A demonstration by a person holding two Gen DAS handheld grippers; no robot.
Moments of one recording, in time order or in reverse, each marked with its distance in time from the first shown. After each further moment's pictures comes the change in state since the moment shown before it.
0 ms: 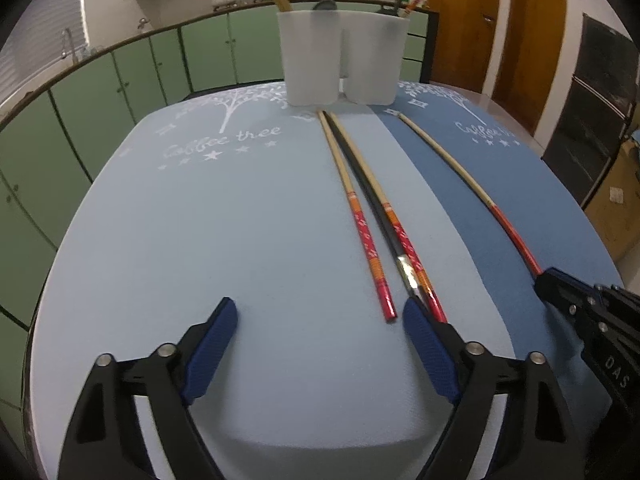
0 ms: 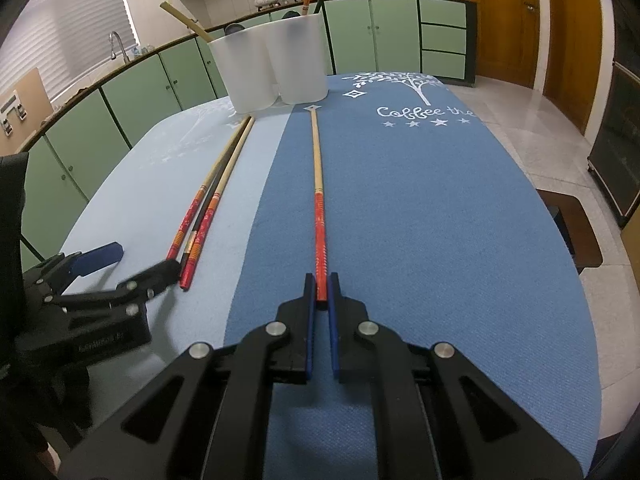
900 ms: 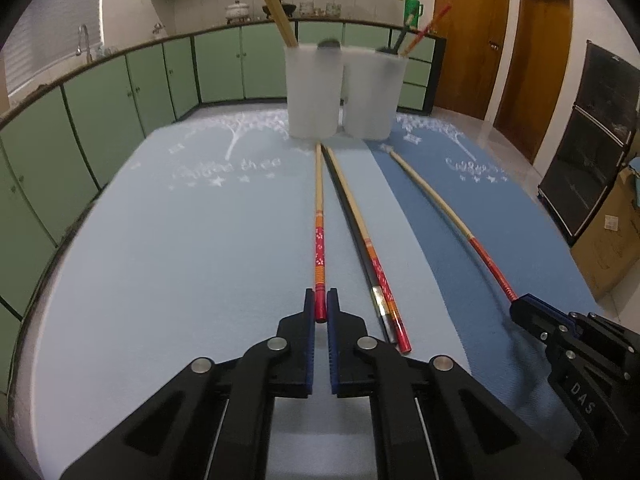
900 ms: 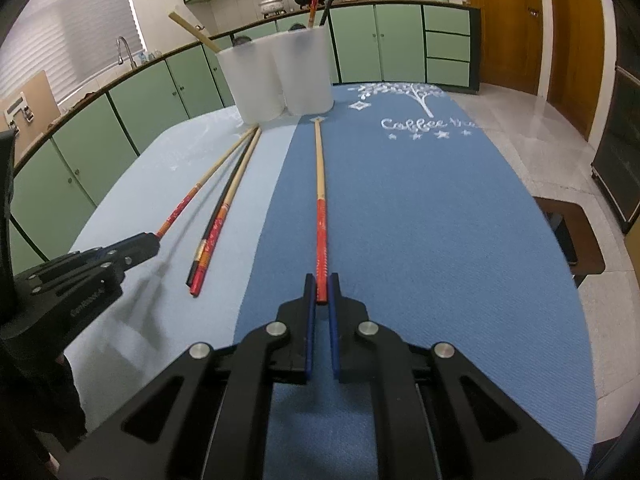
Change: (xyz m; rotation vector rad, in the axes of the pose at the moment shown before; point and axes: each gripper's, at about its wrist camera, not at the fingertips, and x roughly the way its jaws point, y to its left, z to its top) left arm -0.031 -0.009 0.010 -0.054 -0.082 -0.009; right arm -0.010 0.000 0.005 -0.006 -0.034 0.018
